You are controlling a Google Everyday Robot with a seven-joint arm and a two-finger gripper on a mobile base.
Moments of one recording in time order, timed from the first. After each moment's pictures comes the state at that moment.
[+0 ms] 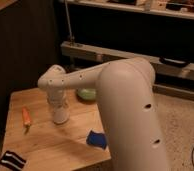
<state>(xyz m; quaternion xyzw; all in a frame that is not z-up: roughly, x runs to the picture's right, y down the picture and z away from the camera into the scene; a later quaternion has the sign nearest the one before) -0.209 0.090 0.796 -0.29 0.09 0.46 0.83</state>
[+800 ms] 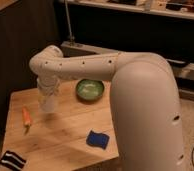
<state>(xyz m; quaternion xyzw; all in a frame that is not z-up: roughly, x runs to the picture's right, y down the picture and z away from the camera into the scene) -0.244 0.033 0.722 -0.32 0.00 0.40 0.86</state>
